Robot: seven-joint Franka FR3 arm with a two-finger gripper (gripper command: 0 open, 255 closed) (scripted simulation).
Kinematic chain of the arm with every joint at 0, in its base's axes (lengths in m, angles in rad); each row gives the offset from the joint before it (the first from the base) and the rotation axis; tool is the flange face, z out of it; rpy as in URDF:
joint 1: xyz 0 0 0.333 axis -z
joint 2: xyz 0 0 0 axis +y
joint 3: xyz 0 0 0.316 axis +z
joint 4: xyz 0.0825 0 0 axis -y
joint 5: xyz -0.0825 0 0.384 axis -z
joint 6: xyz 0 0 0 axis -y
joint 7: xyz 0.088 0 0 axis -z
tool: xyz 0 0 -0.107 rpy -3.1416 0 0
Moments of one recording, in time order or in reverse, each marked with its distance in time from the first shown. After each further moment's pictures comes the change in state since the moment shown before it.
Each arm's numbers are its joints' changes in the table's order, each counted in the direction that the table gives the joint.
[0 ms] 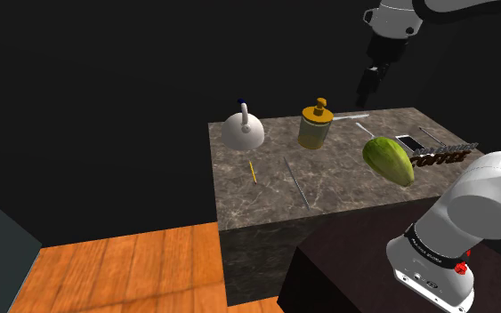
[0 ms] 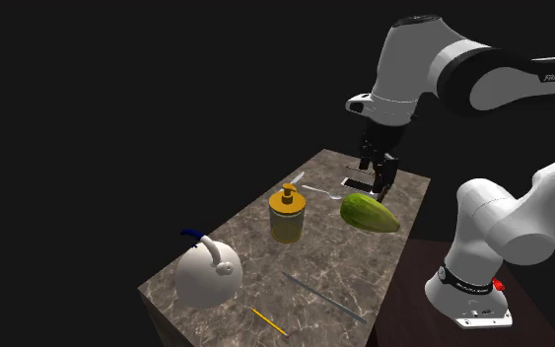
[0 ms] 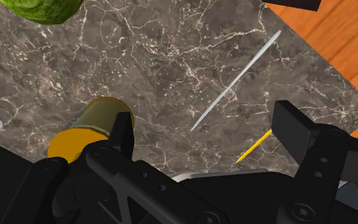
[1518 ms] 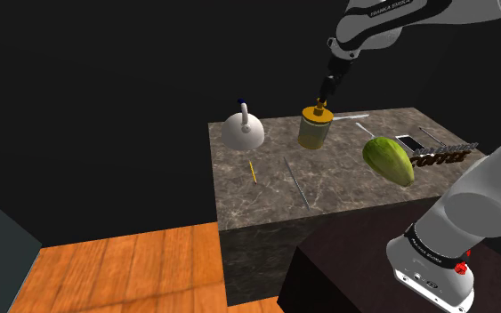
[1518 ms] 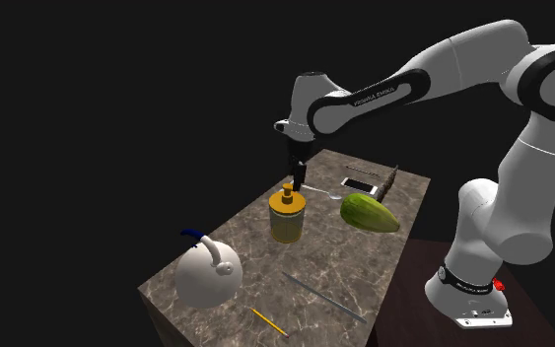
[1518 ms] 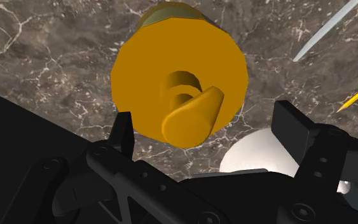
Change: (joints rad) arm 0.051 0.667 -0.280 0.244 -0.077 0.489 -0.361
